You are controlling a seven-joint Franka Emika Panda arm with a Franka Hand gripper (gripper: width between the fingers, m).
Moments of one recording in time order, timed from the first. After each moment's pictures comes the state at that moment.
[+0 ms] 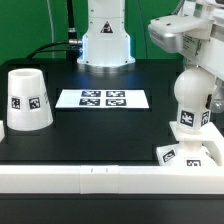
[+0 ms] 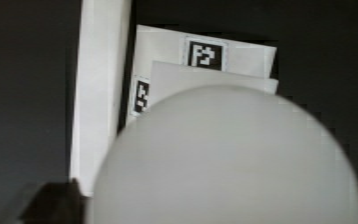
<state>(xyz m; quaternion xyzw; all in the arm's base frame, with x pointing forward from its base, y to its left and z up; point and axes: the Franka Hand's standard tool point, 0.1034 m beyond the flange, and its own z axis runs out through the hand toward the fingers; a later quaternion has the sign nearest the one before) 0.631 0.096 0.110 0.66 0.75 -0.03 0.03</state>
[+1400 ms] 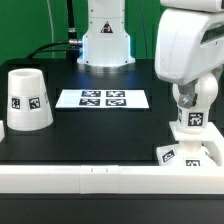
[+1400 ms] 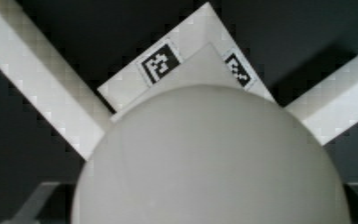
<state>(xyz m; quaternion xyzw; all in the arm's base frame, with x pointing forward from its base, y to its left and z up) 0.630 0.093 0.110 0.92 0.40 -0.02 0.01</state>
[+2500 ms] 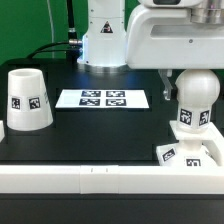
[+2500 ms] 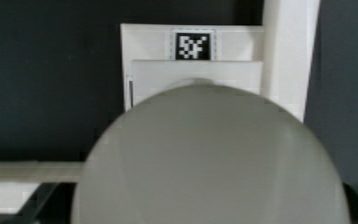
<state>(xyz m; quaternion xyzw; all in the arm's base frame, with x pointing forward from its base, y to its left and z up) 0.631 0.090 0.110 1.00 -0.05 -0.02 0.00</state>
